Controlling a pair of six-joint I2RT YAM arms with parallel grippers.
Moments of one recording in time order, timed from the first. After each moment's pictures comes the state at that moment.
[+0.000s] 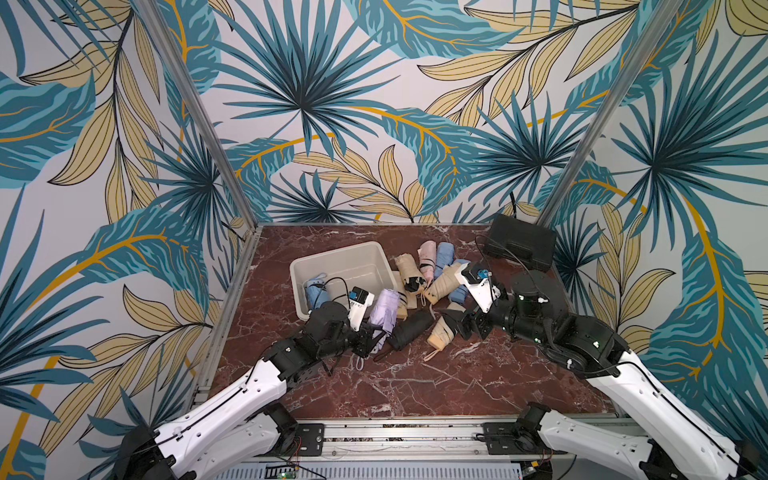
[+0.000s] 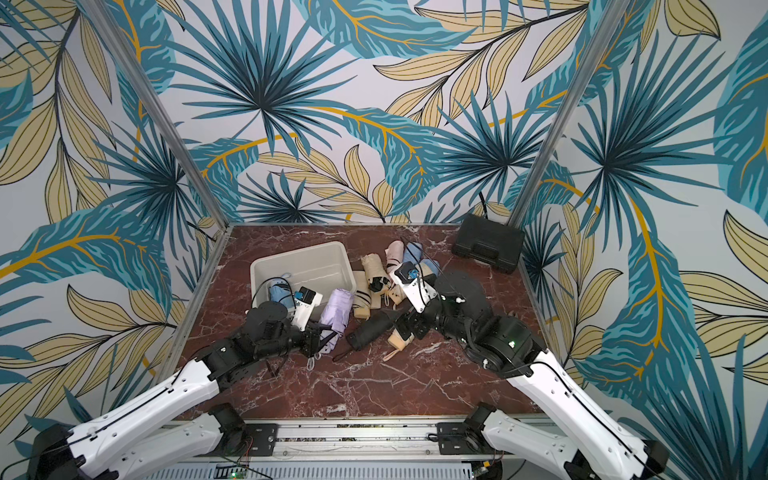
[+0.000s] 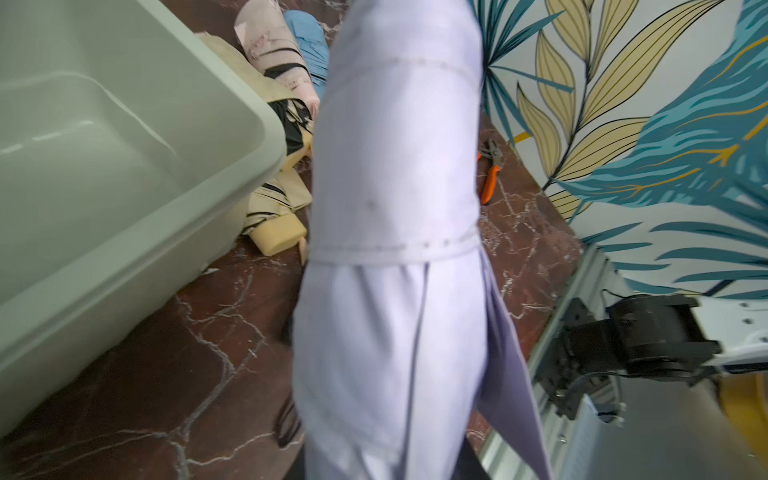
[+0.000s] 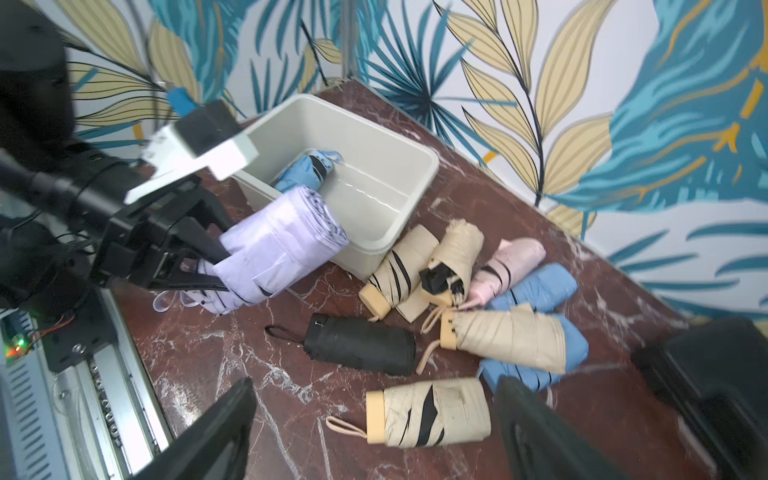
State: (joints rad) left arm -0.70 0.91 0.65 -0.26 0.30 -0.48; right arm 0.74 0.92 1.19 -0.72 -0.03 -0.21
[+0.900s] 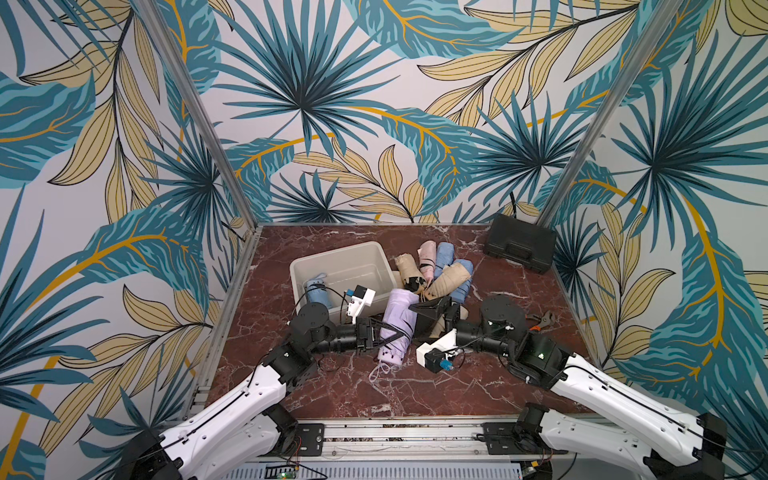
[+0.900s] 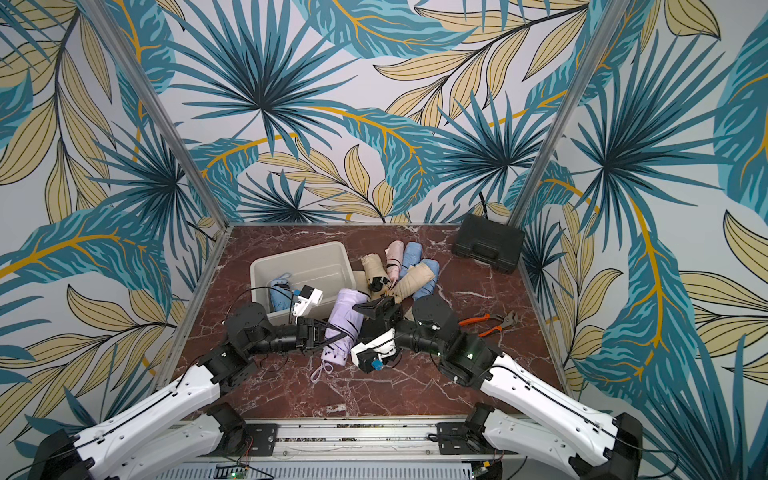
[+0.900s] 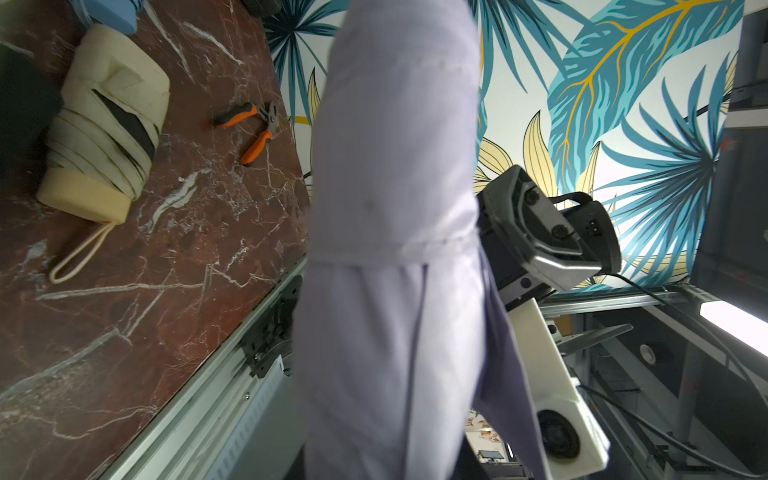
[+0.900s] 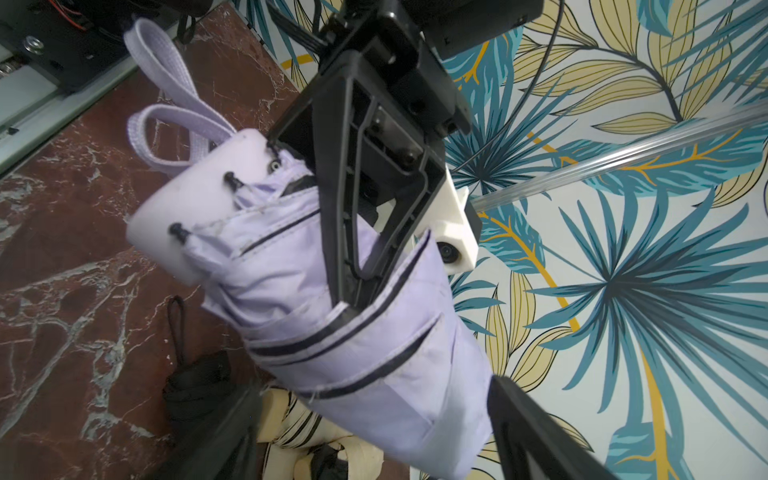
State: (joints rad) left arm -0.64 0.89 0.54 0.30 0.81 -1.34; right arm 0.86 0.94 0.83 -0.19 -0.25 -1.25
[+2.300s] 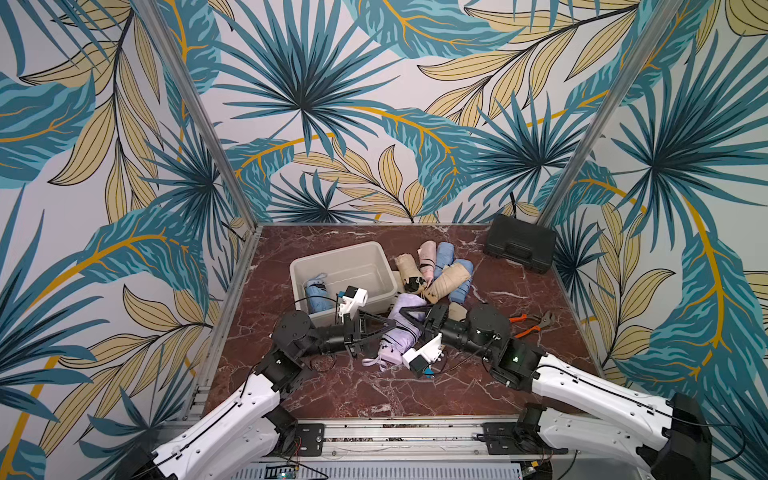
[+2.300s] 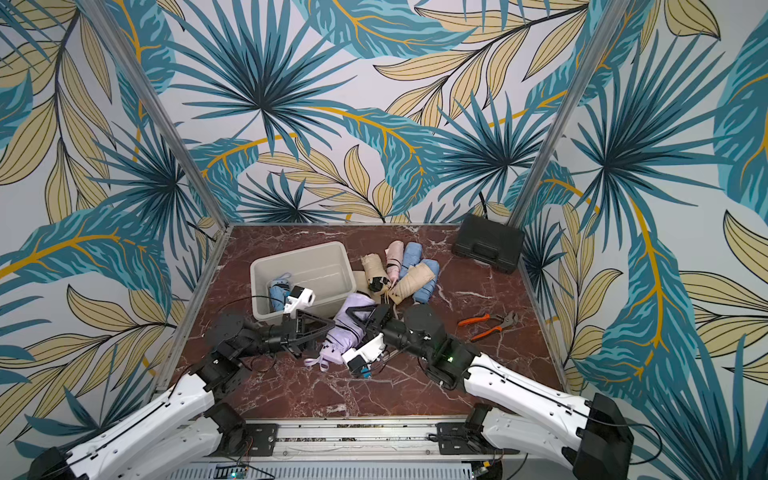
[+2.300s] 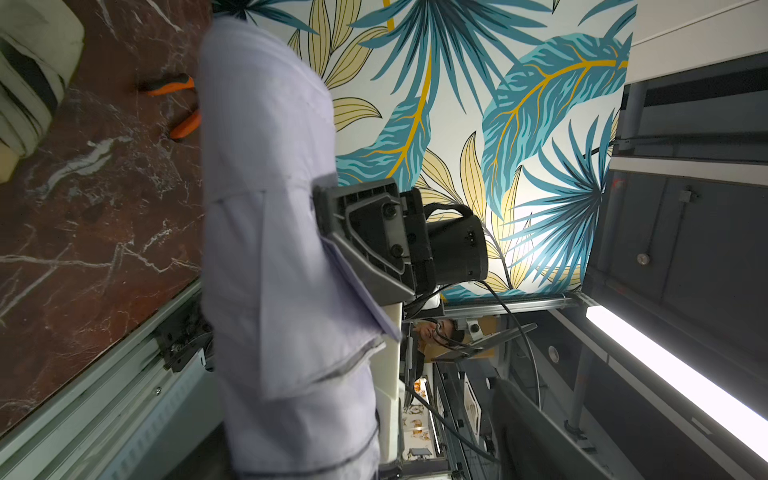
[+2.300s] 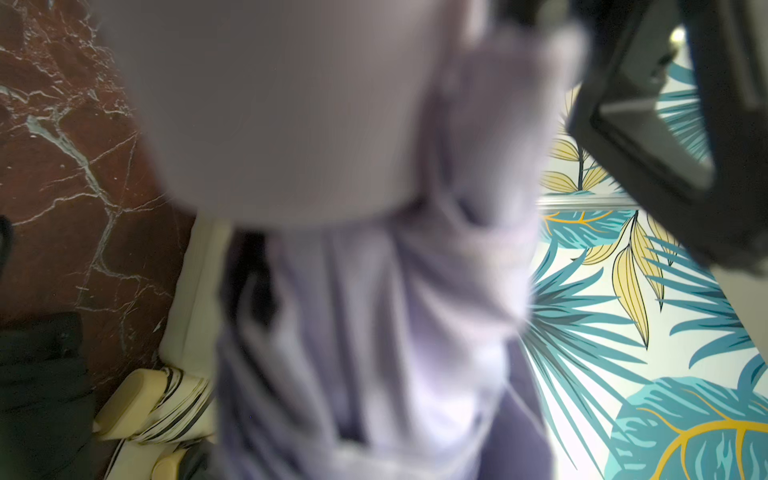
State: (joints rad) left arm -0.58 0.77 0.47 0.43 0.85 -1.60; right arm 0.89 0.99 0.66 0.18 -0.12 -1.52
